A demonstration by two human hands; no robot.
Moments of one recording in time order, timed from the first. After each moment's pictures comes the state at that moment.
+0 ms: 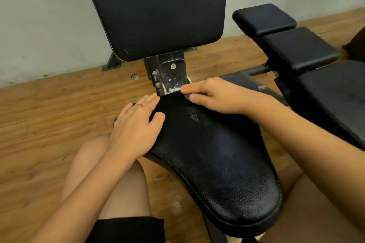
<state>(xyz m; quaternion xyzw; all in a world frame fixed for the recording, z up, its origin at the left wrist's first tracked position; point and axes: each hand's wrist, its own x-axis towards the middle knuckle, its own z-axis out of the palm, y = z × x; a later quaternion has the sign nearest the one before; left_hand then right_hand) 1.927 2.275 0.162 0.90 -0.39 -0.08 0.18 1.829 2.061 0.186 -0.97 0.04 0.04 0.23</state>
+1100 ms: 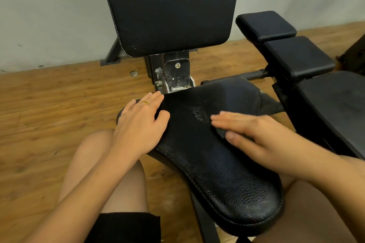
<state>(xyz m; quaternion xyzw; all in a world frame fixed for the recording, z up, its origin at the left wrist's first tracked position) 1.924 2.280 0.160 0.89 -0.40 -0.07 0.19 1.720 2.107 0.206 -0.97 0.06 -0.01 0.24</state>
